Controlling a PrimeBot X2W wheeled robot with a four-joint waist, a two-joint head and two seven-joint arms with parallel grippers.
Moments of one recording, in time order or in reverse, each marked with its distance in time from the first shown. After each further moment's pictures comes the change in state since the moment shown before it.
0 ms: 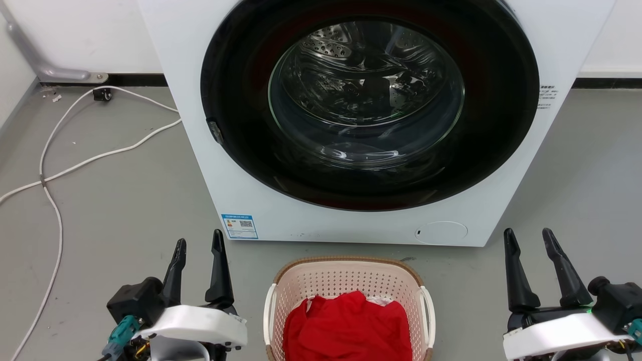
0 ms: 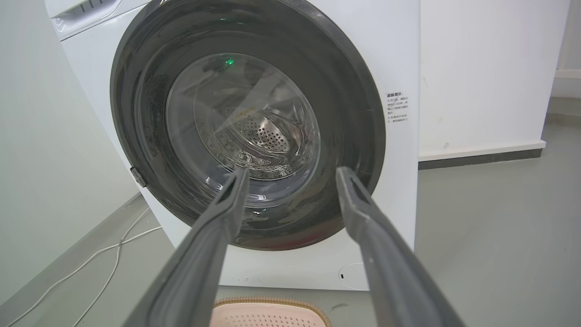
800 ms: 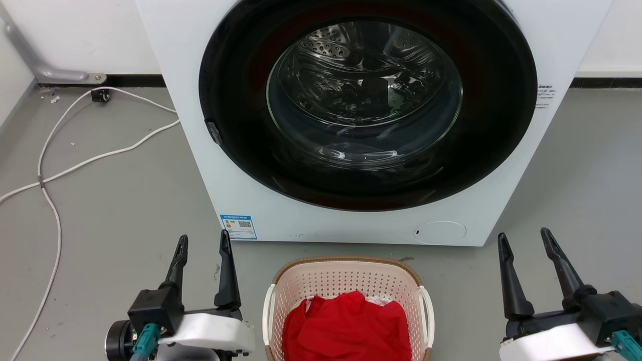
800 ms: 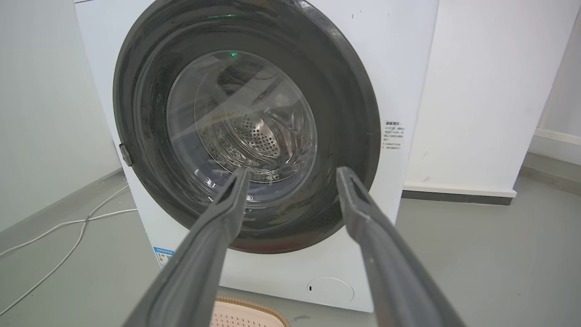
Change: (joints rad) left arm 0.014 0.001 -0.028 -0.017 0.186 0.032 -0.049; right arm 0.024 0.000 0.007 -0.032 -0.196 0.000 -0.051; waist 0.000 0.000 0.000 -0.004
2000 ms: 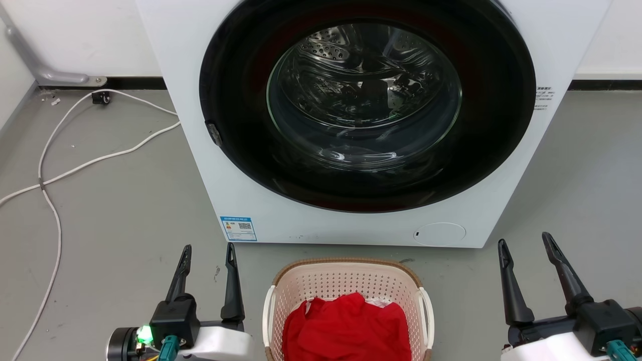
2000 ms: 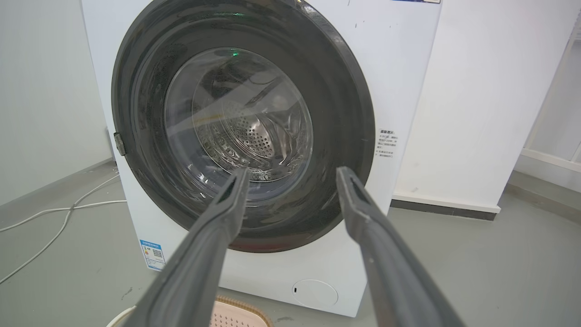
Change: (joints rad) left arm 0.022 0.001 -0.009 0.041 0.146 0.035 -0.035; right arm 0.021 0.000 -0.008 -0.005 -0.087 0.000 -0.034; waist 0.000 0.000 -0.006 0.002
